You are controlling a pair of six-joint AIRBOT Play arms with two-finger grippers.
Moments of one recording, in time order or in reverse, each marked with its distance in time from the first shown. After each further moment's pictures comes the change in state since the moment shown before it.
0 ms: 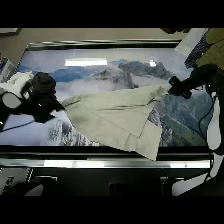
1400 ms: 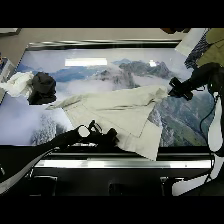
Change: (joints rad) left arm -0.690 -0.367 -0.163 -0.684 0.532 -0.083; right arm 0.000 0.018 0.000 -0.009 -0.088 -0.007
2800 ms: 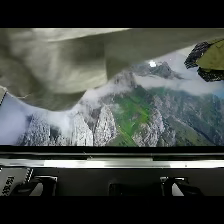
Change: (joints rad) left arm 0.882 0.759 0.759 0.218 -0.270 0.650; right arm 0.000 0.869 0.004 -0.426 0.355 0.307
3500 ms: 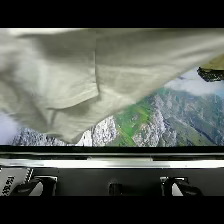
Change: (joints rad) left arm 0.036 -0.018 -0.055 0.015 -0.036 -0.041; right arm -0.001 0.030 -0.001 0.092 0.000 0.039
